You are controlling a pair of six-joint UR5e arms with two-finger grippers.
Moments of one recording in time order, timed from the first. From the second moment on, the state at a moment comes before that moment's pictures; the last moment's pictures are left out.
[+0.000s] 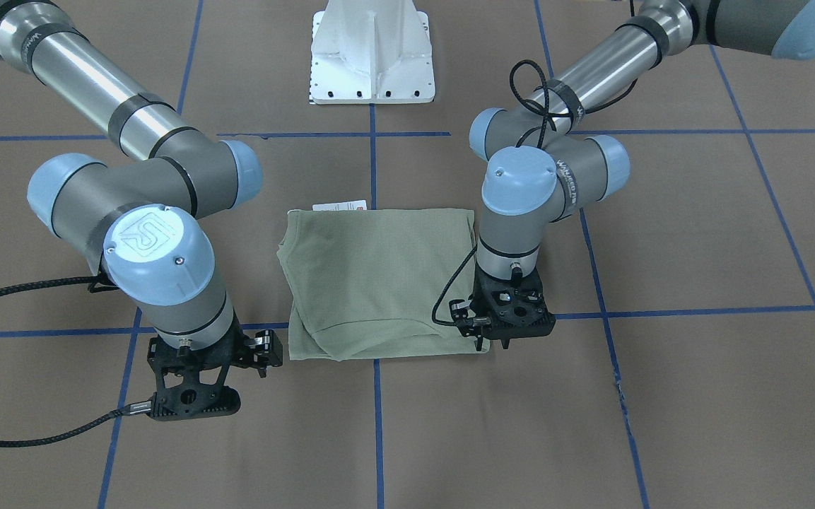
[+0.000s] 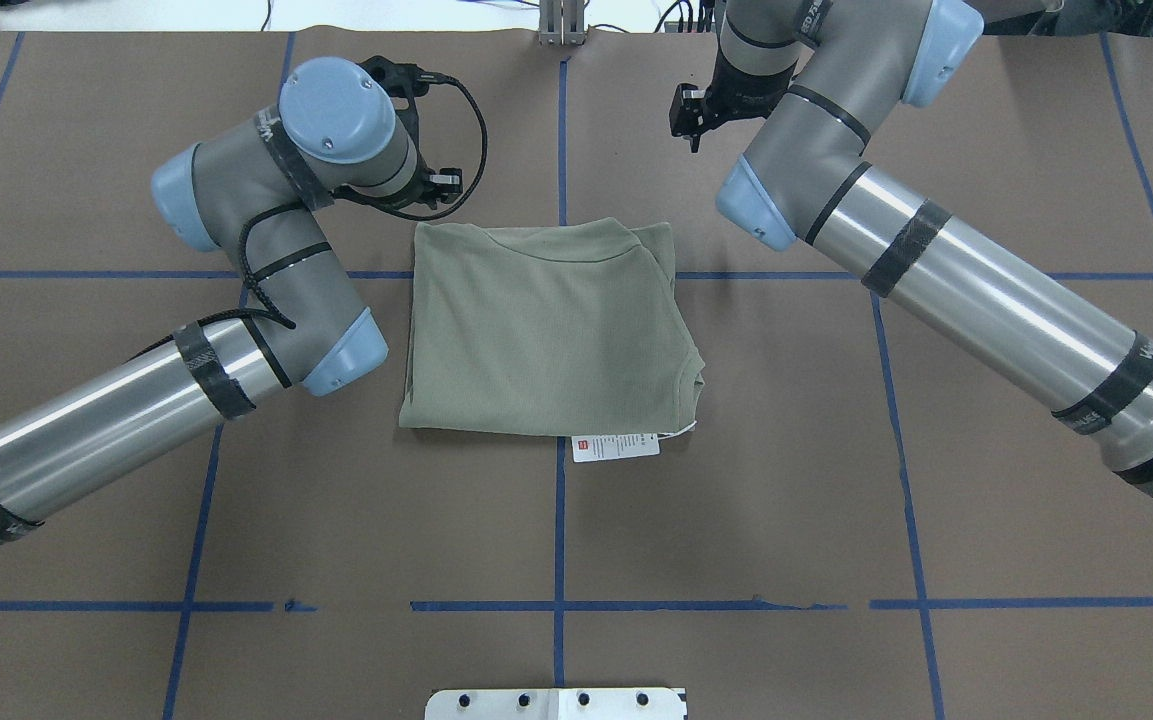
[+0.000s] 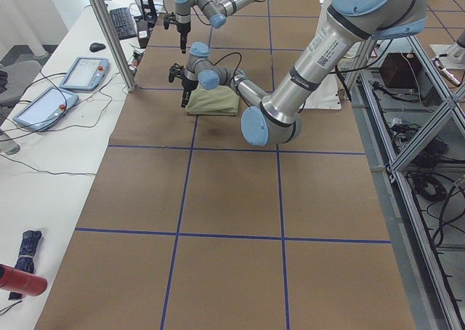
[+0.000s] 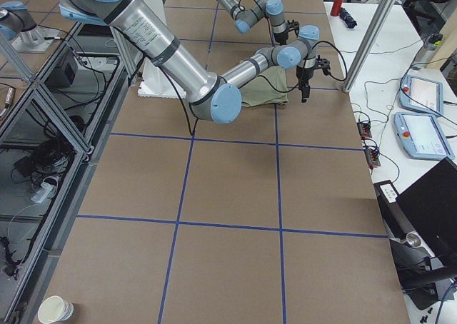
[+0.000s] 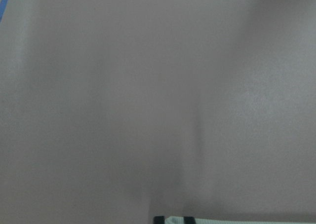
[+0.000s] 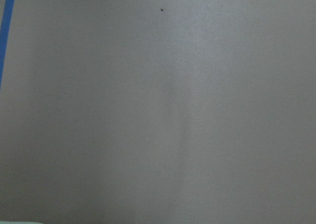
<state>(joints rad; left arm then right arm) -0.76 -2.35 -1.32 -1.89 -1.77 -1.05 0.91 -0.67 1.18 -1.50 2.02 0.80</state>
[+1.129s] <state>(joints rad) -1.46 -1.89 -1.63 -1.60 -2.16 0.16 1.47 -1.12 1.43 -1.76 2.25 -0.16</state>
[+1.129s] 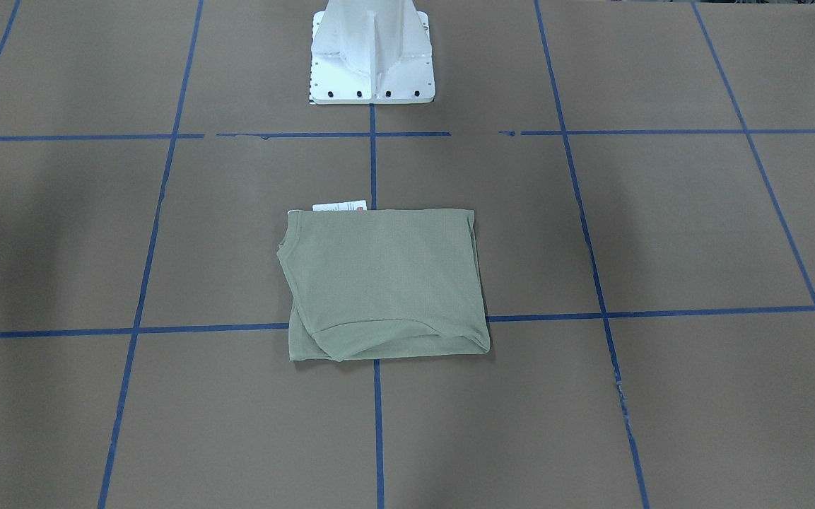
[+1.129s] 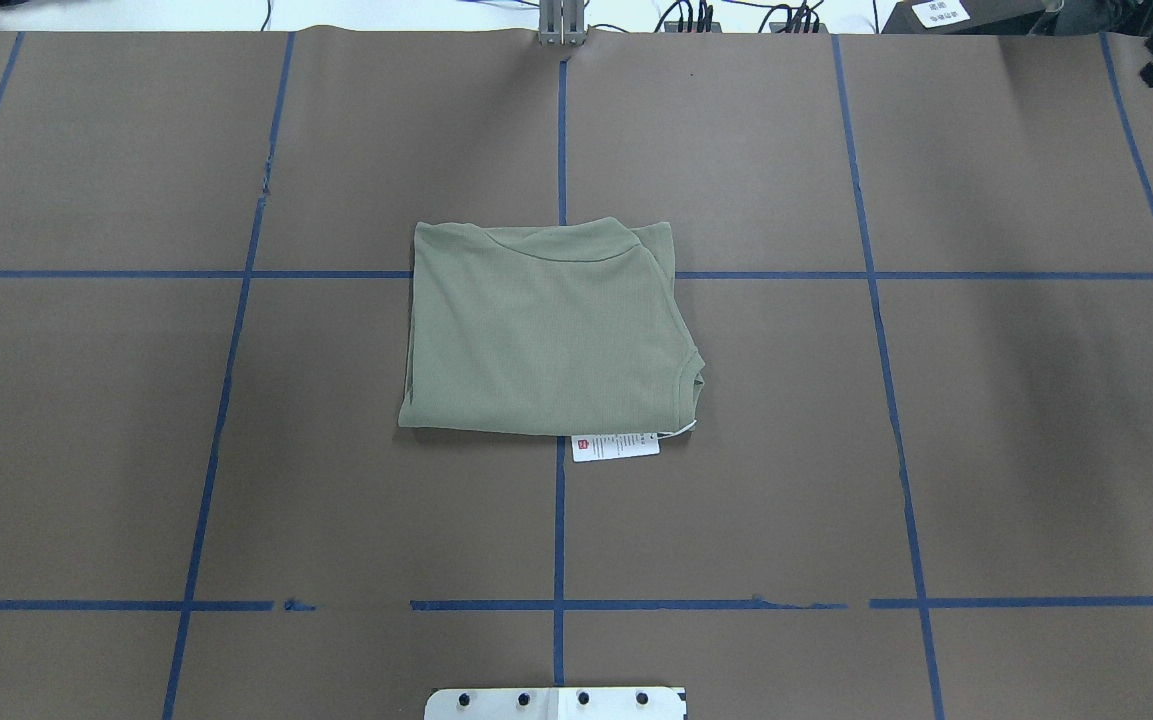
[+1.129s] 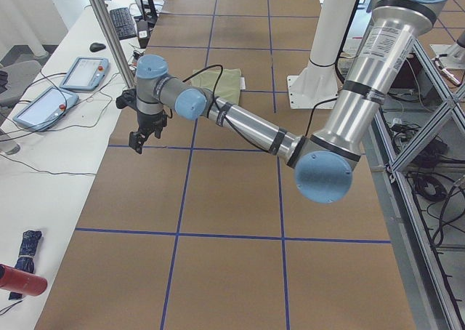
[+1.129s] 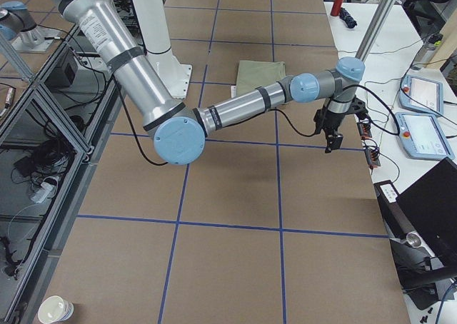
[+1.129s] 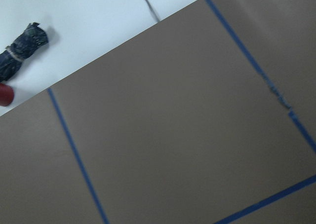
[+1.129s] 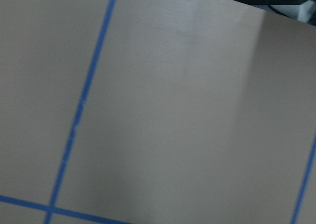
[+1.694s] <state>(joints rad) -1.61 -1.52 -1.83 -1.59 -2.29 0.27 1.58 -1.59 1.76 -1.75 2.26 -0.22</state>
